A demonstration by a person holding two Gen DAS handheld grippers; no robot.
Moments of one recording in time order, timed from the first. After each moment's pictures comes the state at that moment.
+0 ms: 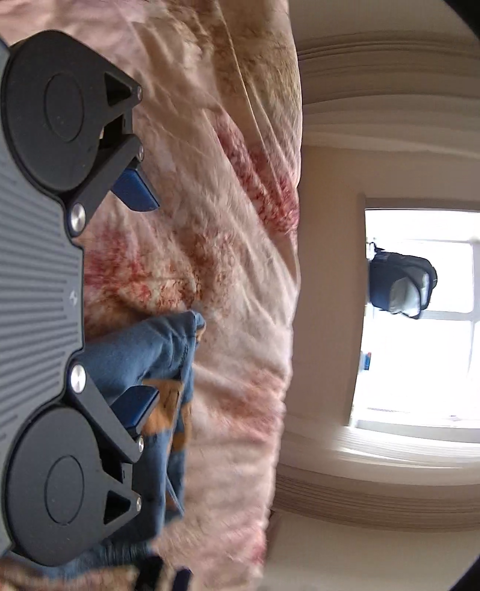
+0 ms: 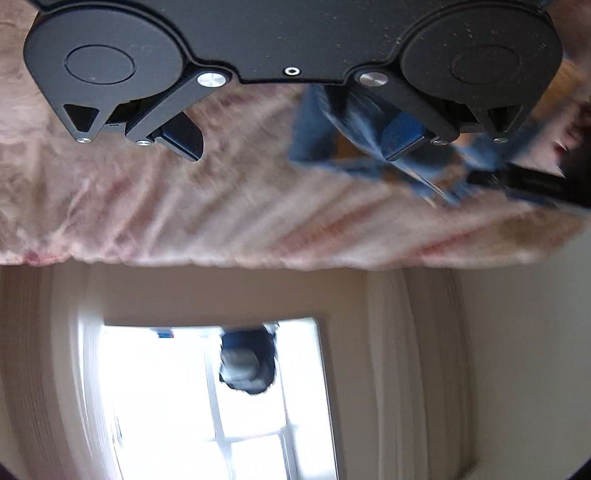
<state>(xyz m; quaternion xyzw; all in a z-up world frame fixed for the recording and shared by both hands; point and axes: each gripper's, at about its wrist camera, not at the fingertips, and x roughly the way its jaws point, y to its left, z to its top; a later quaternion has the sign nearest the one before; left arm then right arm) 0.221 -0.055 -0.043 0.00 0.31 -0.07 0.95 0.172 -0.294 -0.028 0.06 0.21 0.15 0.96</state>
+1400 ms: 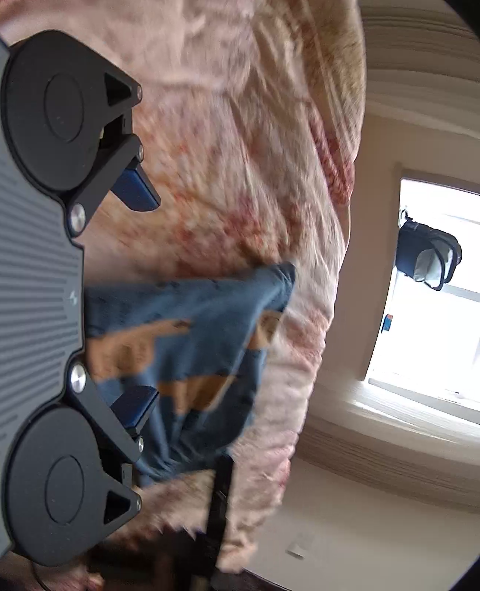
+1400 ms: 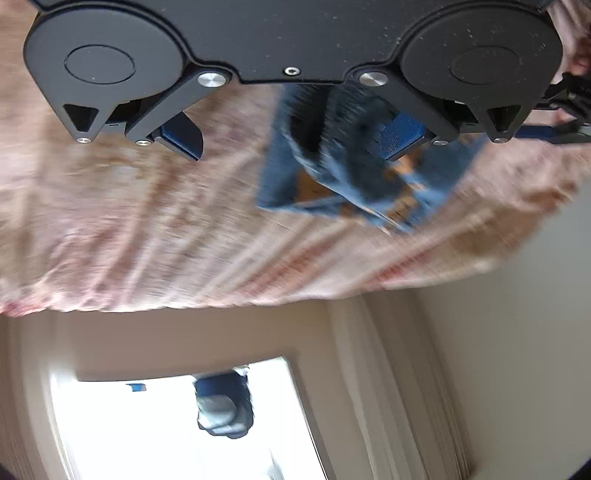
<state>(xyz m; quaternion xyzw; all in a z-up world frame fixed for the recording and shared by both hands) 0.143 -0.043 -0.053 -0.06 0.36 -0.16 0.92 0.168 -0.322 -0.031 0.12 0.28 0.22 0.93</state>
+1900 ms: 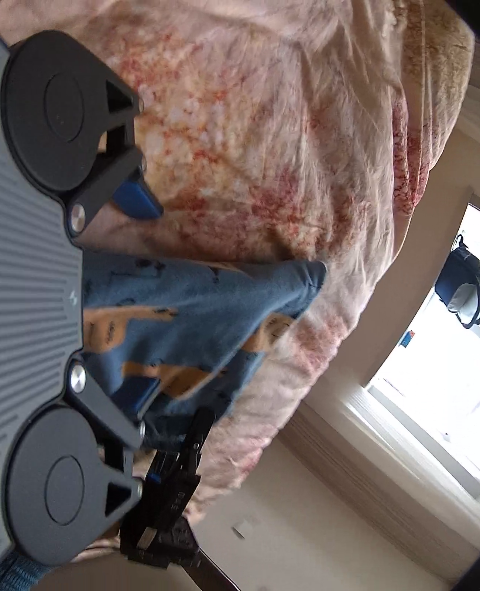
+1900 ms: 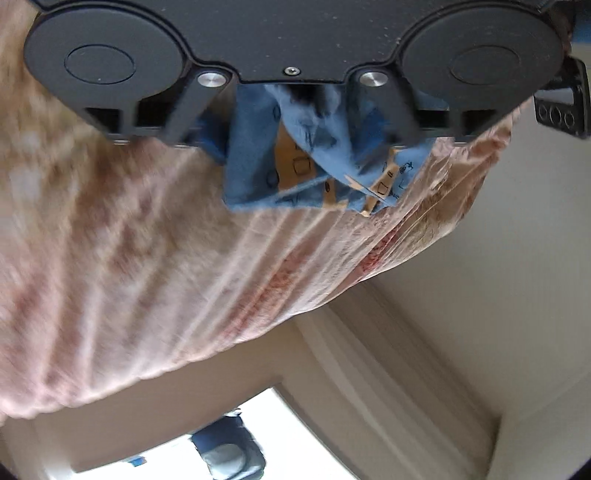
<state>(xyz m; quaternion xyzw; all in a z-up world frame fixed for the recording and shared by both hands) 0.184 -0.028 -0.080 -0.20 0.42 -0.18 0.87 0.218 -0.327 -0.059 0.27 0.34 0.25 0.86</state>
